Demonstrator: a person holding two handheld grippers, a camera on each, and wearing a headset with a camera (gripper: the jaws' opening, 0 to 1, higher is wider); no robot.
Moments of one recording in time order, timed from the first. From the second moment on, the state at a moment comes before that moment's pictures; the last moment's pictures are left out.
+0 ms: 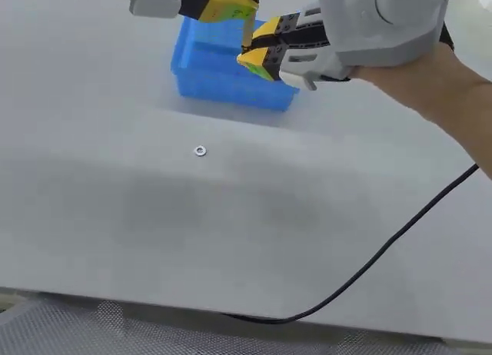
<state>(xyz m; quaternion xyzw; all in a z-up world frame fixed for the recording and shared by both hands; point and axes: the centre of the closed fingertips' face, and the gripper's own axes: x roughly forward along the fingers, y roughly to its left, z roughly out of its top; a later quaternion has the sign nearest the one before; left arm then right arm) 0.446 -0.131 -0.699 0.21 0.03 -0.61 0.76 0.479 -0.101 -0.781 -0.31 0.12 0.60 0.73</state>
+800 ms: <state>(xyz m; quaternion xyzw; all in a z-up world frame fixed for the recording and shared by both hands) 0.508 -0.129 -0.746 0.18 0.06 -0.59 0.78 0.527 -0.100 -0.826 -0.30 0.17 0.58 0.74</state>
